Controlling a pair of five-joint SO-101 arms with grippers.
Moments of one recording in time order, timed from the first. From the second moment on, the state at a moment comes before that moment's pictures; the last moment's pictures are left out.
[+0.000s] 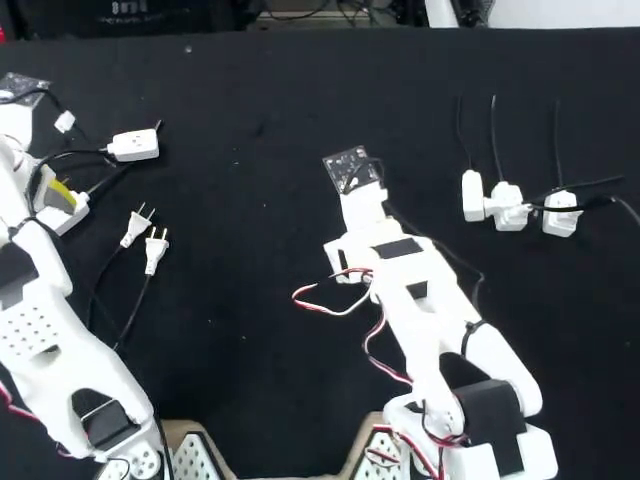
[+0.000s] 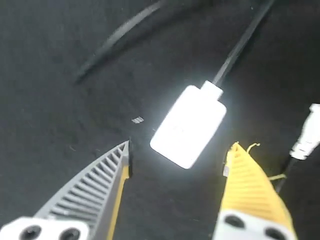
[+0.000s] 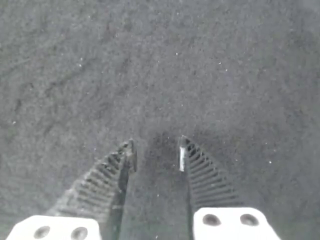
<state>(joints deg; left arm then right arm) -37.5 33.1 -35.0 77.2 -47.0 -13.6 -14.8 55.3 31.3 7.9</state>
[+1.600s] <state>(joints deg) -37.8 47.3 -48.5 85.8 -53.5 -13.6 -14.8 55.3 31.3 7.9</state>
